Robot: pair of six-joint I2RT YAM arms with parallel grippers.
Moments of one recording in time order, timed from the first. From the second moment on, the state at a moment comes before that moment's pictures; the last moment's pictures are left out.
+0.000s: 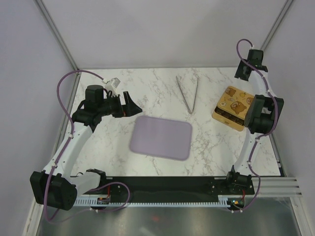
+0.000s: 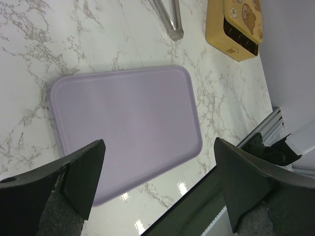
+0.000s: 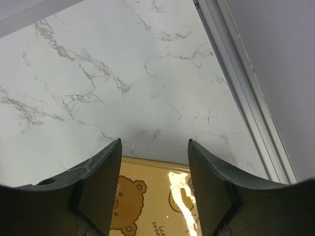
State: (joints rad) left arm -0.20 1.13 1.01 -0.47 0.56 -0.37; right arm -0.21 2.18 1.94 -0.51 0.18 0.14
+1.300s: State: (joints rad) left arm -0.18 1.13 1.01 -0.47 0.58 -0.37; right arm -0.27 2.32 1.92 -0.56 0.16 0.18
